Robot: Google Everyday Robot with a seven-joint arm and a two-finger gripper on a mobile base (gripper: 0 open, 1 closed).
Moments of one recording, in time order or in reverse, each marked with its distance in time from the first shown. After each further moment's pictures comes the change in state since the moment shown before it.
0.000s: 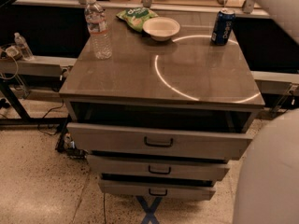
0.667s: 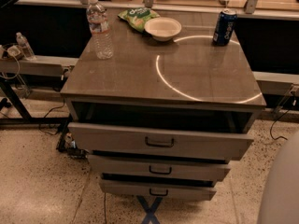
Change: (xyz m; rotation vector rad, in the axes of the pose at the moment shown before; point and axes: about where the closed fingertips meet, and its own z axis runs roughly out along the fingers) arm -0.192 -0.072 -0.099 -0.082 -0.363 0.244
